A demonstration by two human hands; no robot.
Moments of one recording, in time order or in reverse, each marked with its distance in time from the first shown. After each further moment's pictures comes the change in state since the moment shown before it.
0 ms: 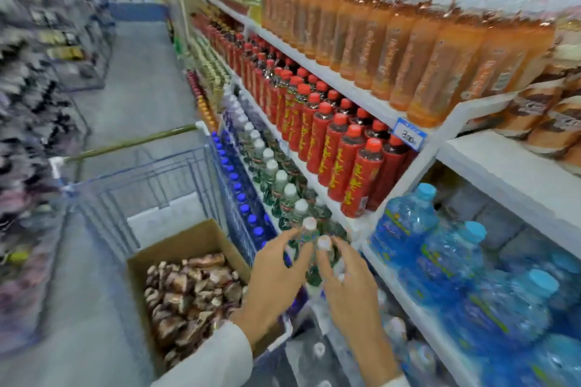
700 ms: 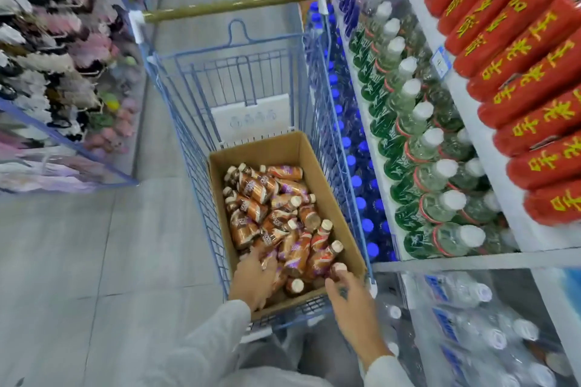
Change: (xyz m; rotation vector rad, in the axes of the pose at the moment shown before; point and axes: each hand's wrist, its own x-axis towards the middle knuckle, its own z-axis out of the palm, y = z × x) left_hand -0.046 -0.302 -0.094 0.146 0.003 -0.935; right_hand -0.021 0.085 0.233 -0.235 -0.672 0.475
